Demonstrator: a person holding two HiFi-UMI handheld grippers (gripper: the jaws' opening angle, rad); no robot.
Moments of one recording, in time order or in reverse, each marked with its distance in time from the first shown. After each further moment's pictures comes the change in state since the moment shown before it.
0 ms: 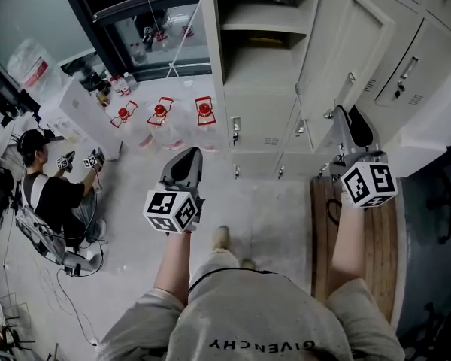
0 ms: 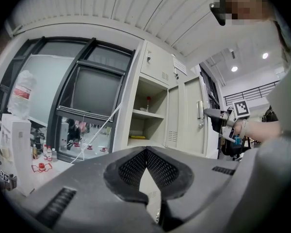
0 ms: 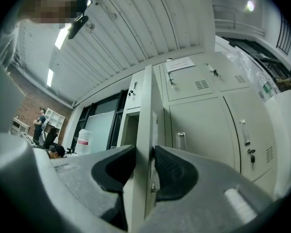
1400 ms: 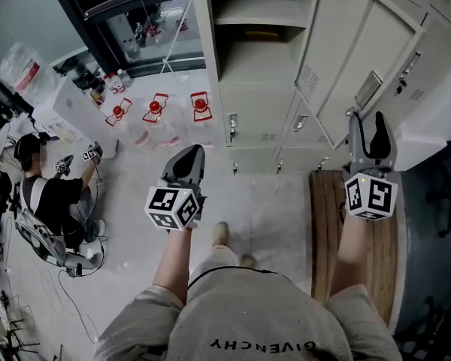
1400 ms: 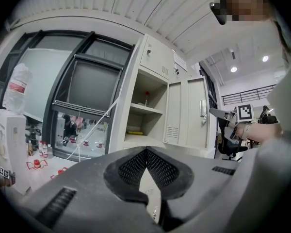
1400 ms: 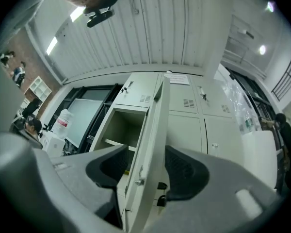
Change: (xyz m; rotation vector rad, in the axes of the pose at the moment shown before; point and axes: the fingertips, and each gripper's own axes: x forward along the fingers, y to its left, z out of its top) left arm 0.027 -0.001 -0.014 -0.014 0.042 -0.037; right arm -0.031 -0.040 0.002 -0.254 -0.043 -0.240
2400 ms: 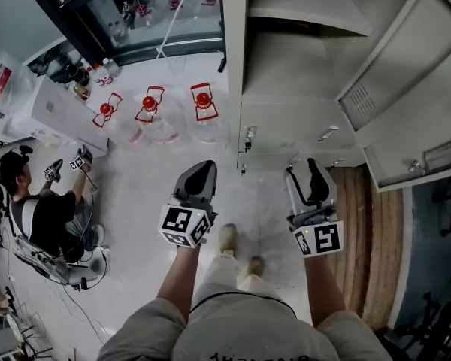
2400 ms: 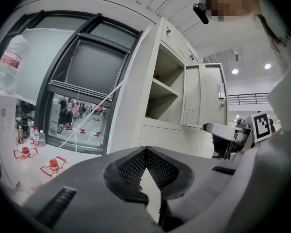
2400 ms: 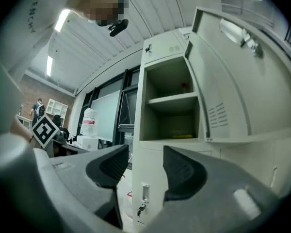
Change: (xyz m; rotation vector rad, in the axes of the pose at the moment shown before) left arm 0.094 0.121 -0.094 -0.056 0.092 -0.065; right arm 0.063 0.241 -0.185 0.222 0.210 0.294
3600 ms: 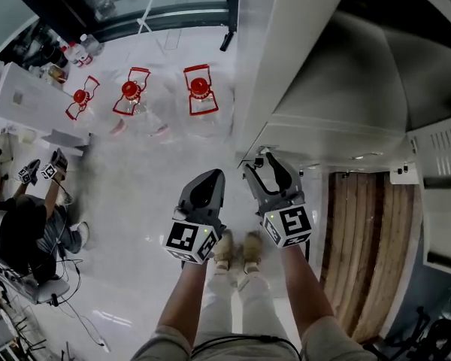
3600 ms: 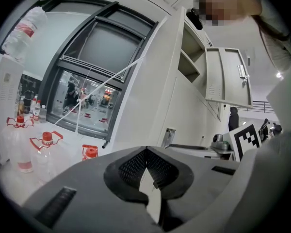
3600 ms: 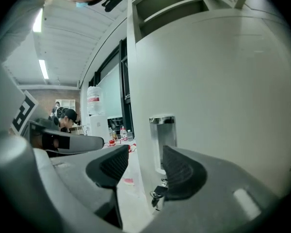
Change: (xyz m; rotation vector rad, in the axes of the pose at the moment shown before) left arm 0.105 0.089 -0.142 -0.112 0.027 0.040; right arm 0.163 0.042 -0.259 0.151 0.294 0.173
